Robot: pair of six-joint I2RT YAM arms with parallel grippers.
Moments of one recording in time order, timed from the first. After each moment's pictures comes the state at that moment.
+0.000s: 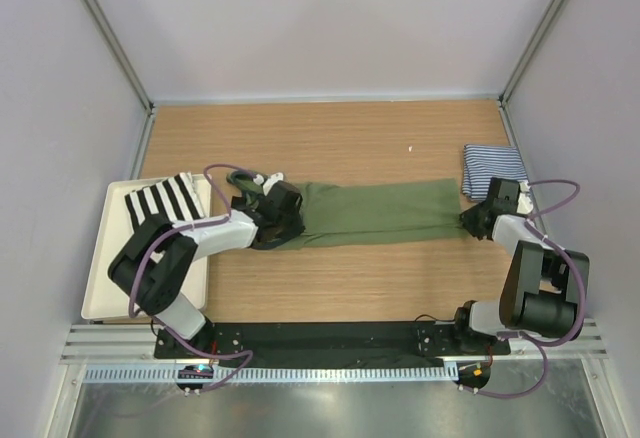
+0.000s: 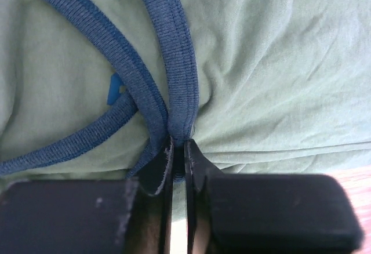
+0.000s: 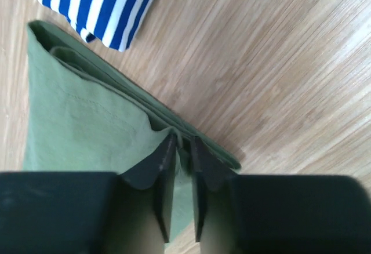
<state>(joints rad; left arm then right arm) -0.66 1.60 0.79 -0.09 -0.15 -0.85 -0.27 1.37 0.59 -0.16 0.04 0.82</state>
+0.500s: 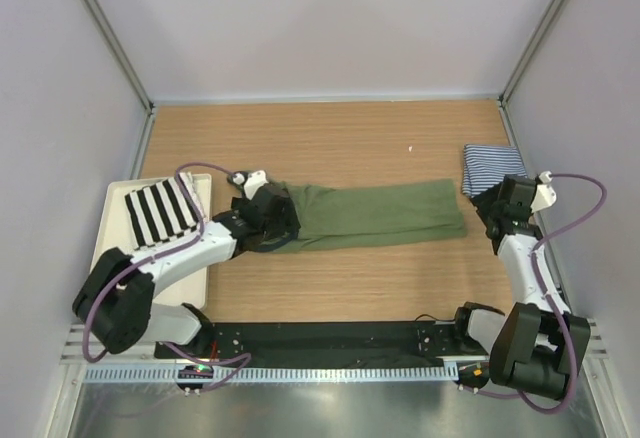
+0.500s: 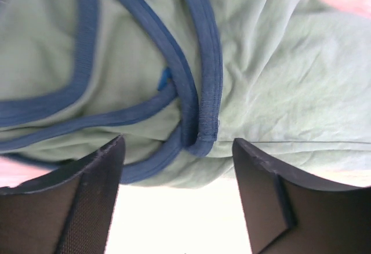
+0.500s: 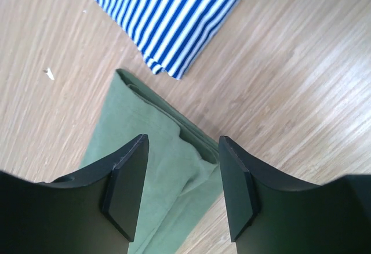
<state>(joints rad) -0.69 1.39 0.74 -0.25 -0.31 -0.86 -0.28 1.07 0.58 -0.22 0.14 0.77</state>
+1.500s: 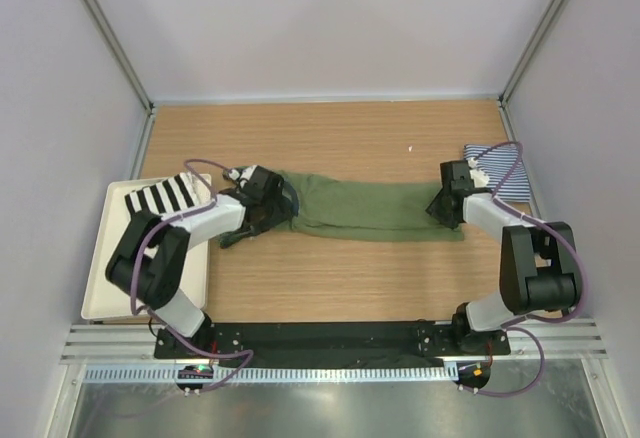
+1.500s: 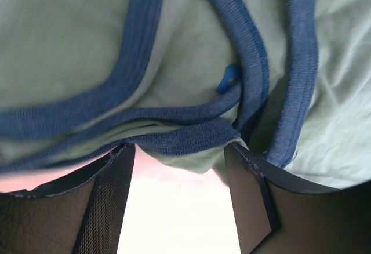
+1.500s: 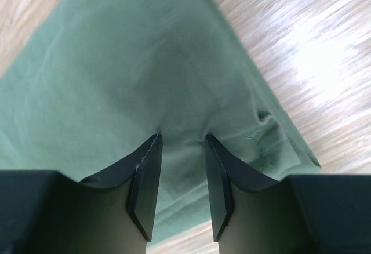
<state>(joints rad) -0.52 1.56 0.82 -0.32 -0.17 -0.91 0.05 1.49 0.76 -0.31 0.22 0.71</state>
